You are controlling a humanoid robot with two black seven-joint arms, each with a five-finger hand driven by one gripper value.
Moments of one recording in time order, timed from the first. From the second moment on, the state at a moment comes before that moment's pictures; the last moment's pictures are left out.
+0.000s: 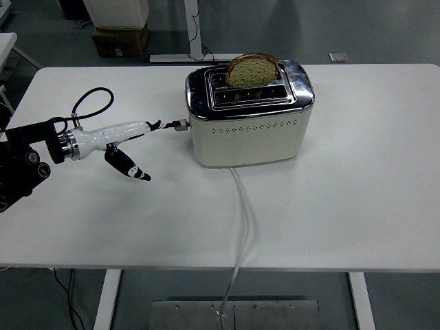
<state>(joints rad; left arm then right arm) -0.88 0.53 -0.39 -0.88 1.40 -0.21 -0.57 0.02 0.00 0.42 0.14 -0.35 0.07 0.14</state>
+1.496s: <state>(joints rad) -0.86 0.48 -0.37 -0.77 1.36 -0.19 -0.57 0.02 0.00 0.42 0.14 -0.35 0.07 0.14</state>
